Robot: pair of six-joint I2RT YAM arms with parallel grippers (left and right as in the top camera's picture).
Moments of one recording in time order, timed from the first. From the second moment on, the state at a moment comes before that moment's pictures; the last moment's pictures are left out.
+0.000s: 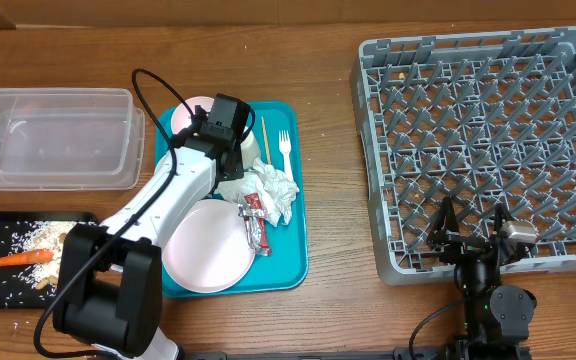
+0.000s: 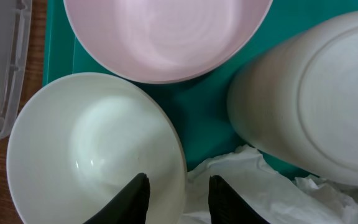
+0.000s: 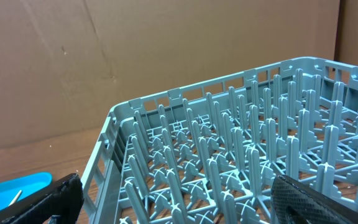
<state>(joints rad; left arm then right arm) -0.32 1.77 1.20 -0.70 -0.33 -0.42 -0.03 0.01 0.02 -0.03 0.04 0.22</state>
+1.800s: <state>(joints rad) -0.39 1.60 1.52 -1.24 0.23 -0.41 -0.03 0.01 0.02 -0.03 0.04 0.22</state>
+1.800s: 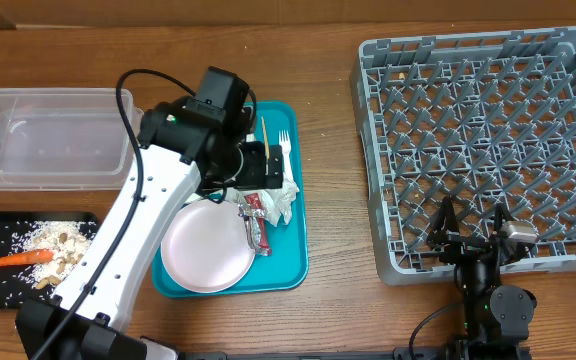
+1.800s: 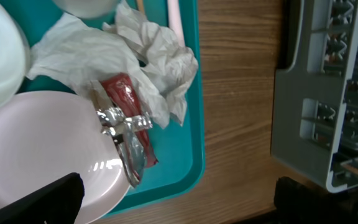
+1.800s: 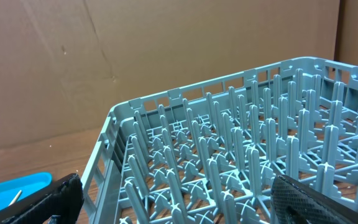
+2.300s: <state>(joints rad) -0.49 1.61 1.50 -1.33 0.18 -0.46 -0.03 0.01 0.02 -0.03 0.04 0.22</state>
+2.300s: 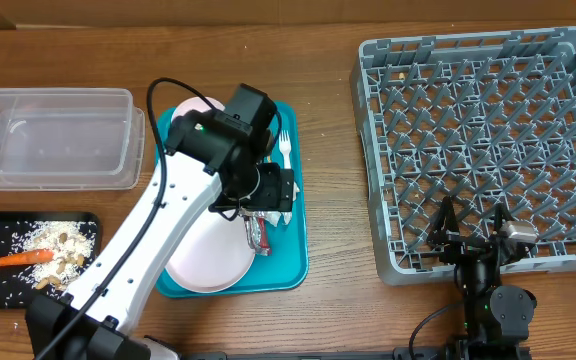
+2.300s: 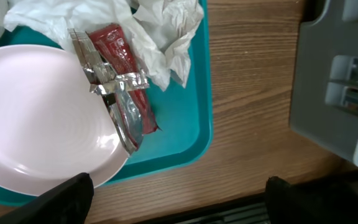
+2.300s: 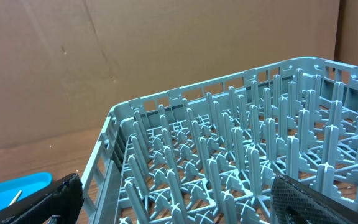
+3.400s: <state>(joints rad) -0.54 1.61 1.05 -0.90 -0.02 -0.86 -0.03 0.01 0.02 -0.03 0.04 0.22</state>
